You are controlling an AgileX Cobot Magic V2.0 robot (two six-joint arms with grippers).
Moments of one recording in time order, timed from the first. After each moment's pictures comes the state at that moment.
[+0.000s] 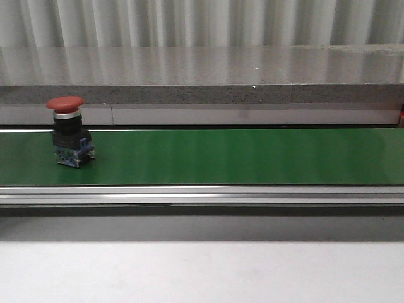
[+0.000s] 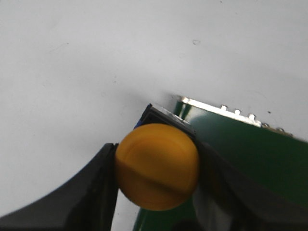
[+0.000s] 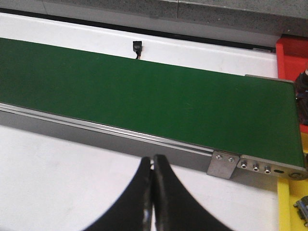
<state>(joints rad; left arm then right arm) 0.21 1.77 -1.60 -0.01 1.11 -0.09 0.11 0.27 -0.53 0.15 0.80 -0.07</state>
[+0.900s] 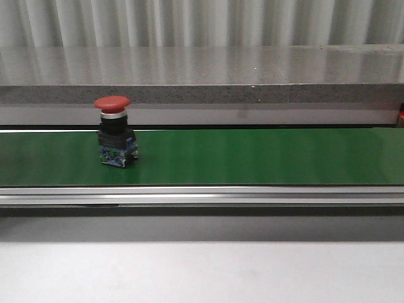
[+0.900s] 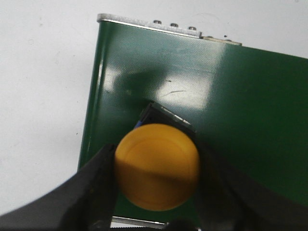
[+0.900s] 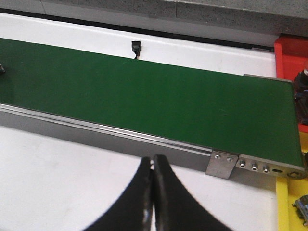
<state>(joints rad) 0.07 1.63 -1.31 -0.02 1.01 -0.09 0.11 0.27 -0.53 0.15 0.80 -0.07</state>
